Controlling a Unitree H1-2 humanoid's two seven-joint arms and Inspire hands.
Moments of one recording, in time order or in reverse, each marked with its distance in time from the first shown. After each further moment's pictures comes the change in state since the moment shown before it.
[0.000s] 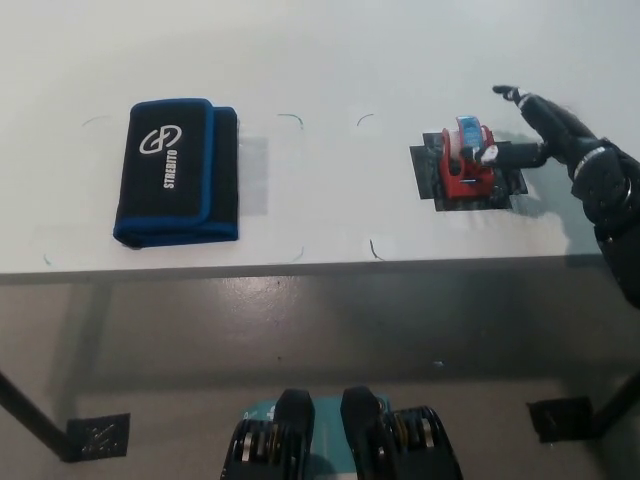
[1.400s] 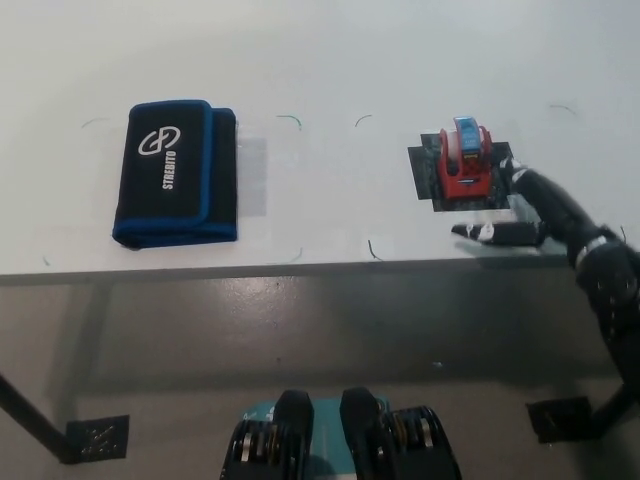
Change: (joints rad) left_arm 0.006 0.011 -0.022 0.016 0.000 0.003 0.000; right_arm 0.228 0.017 -0.080 -0.283 0.041 -0.042 0.001
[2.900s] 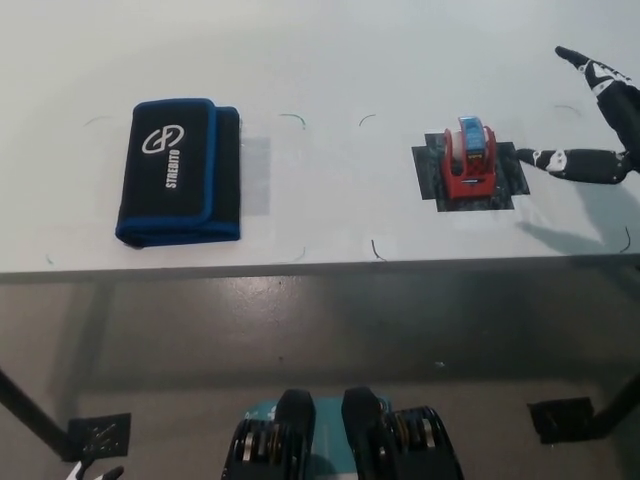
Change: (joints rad) left_arm -0.124 0.048 0.012 0.050 0.017 0.026 -0.002; right_arm 0.060 -0.169 -0.024 -0.415 -0.014 0.088 0.006
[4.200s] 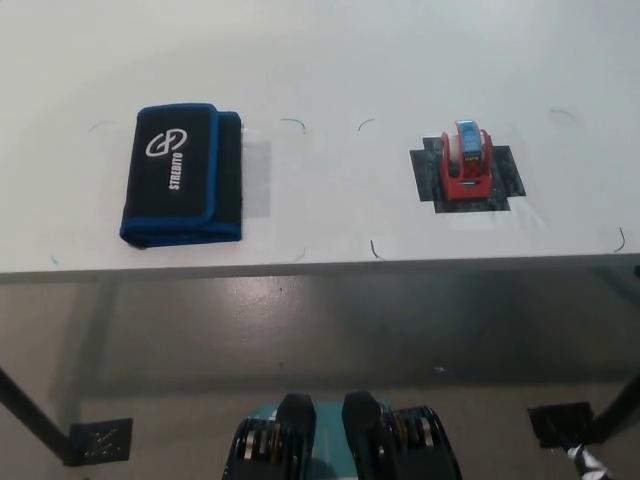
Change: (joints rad) left_arm 0.074 0.003 0.010 -0.009 -0.005 0.000 0.002; right_arm 0.962 0.173 -0.054 -0.286 0.120 -0.287 -0.175
